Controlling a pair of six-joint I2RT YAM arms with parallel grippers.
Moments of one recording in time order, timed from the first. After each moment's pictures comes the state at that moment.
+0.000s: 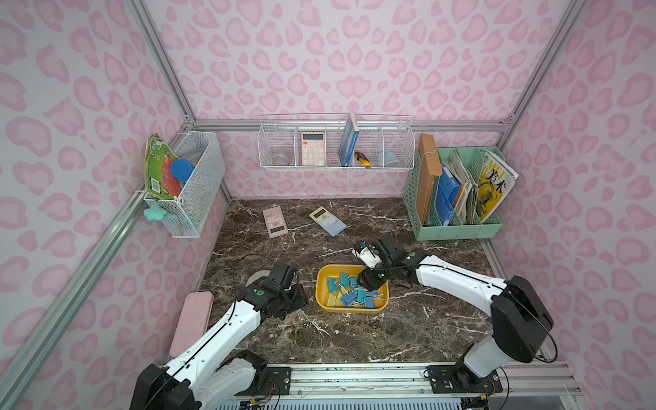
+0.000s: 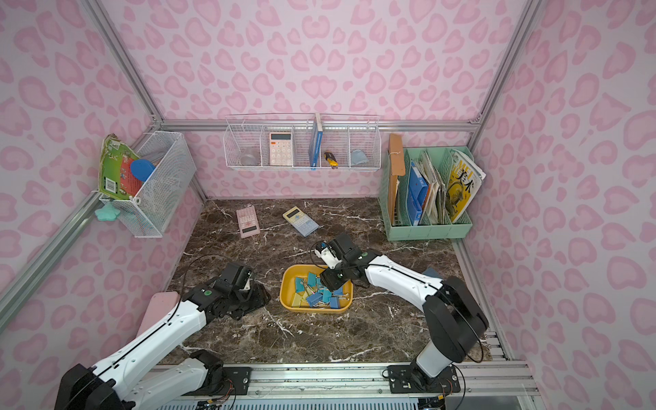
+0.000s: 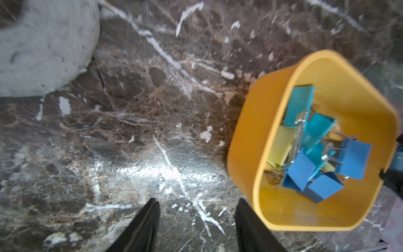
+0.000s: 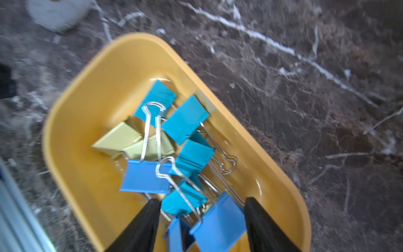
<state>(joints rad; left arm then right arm) -0.42 1.00 0.68 -0.72 0.05 -0.78 0.75 1.53 1.08 -0.48 -0.20 -0.01</state>
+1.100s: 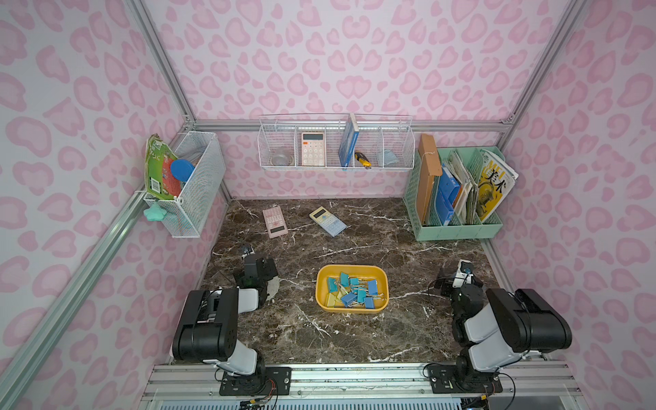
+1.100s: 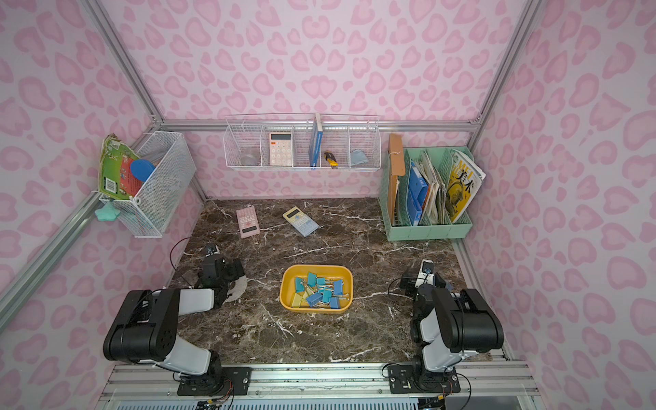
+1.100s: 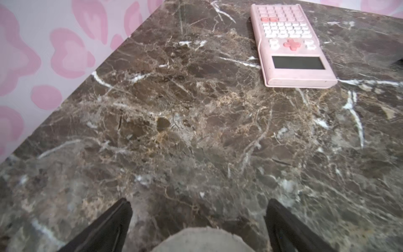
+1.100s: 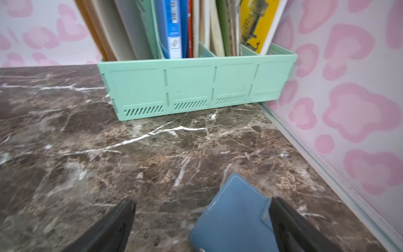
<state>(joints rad) 0.07 1.55 0.44 0.54 -0.29 -0.17 0.03 1.54 0.04 1.32 0.23 0.00</state>
